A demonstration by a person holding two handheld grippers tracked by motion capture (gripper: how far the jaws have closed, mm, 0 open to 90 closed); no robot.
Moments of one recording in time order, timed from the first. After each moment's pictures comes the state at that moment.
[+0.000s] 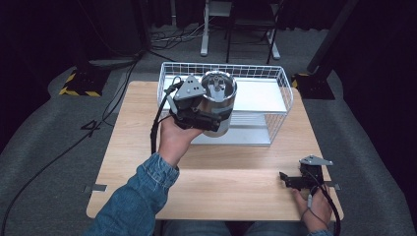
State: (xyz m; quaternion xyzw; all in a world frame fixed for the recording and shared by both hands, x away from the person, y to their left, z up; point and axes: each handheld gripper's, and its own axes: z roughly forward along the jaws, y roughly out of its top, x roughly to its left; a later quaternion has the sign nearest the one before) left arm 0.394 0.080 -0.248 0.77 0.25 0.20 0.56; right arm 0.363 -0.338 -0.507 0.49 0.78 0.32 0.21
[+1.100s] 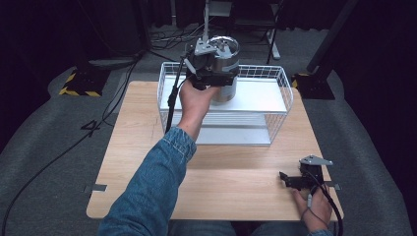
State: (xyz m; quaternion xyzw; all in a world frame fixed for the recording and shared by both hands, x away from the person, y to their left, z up) left arm 0.489 0.048 -0.239 0.72 0.36 0.23 0.55; right arm 0.364 -0.338 -0.507 0.49 0.78 0.32 0.21
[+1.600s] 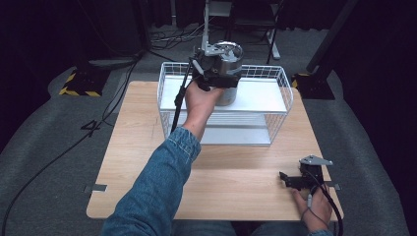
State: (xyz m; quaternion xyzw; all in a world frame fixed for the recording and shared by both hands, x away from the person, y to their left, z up) left arm 0.500 0.034 -0.250 0.74 0.38 0.22 0.51; right arm 0.364 -0.338 -0.507 0.49 0.78 0.32 0.21
